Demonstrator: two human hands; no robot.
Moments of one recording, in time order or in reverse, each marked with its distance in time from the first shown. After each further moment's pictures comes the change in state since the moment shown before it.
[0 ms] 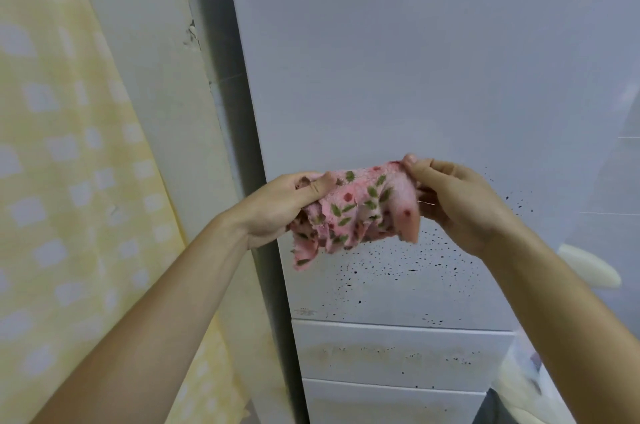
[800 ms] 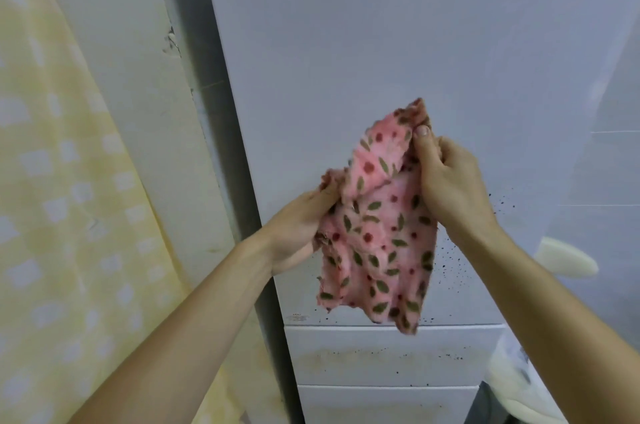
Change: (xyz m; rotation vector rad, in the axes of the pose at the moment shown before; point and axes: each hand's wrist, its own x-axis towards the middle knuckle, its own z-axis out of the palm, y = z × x) left_hand 0.006 -0.005 0.045 -0.333 -0.109 0.024; right_hand 0.004 -0.005 0.011 -0.491 0.511 -0.274
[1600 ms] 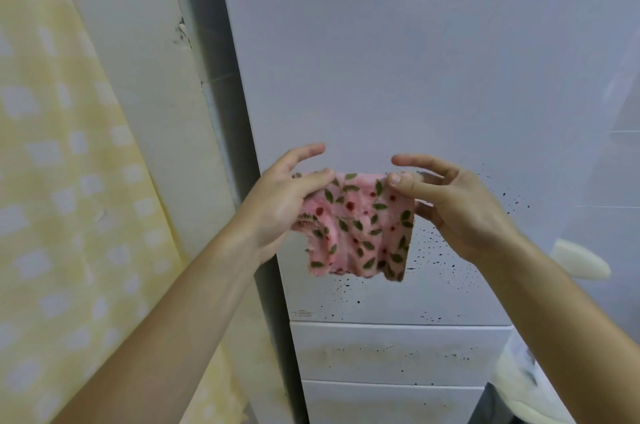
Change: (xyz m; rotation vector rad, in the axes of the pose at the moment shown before) left_hand -0.015 0.023 -0.022 0.120 0.386 0.082; right_hand -0.011 0.012 -0.005 0.571 -0.444 0.224
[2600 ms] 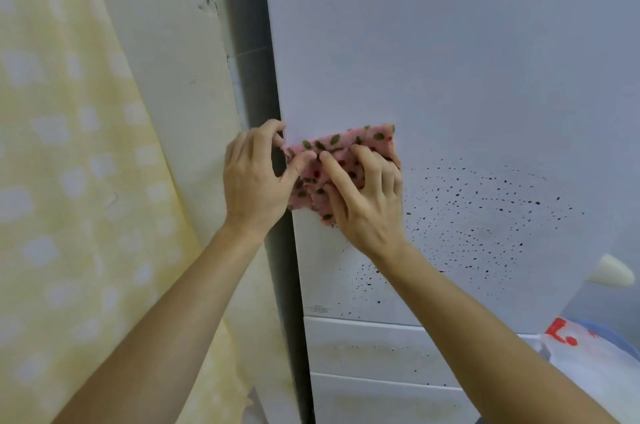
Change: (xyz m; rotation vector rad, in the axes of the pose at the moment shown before) left_hand 0.068 -0.071 -0.075 0.931 0.760 0.853; right_hand 0.108 0.139 0.101 -1.235 0.543 -1.252
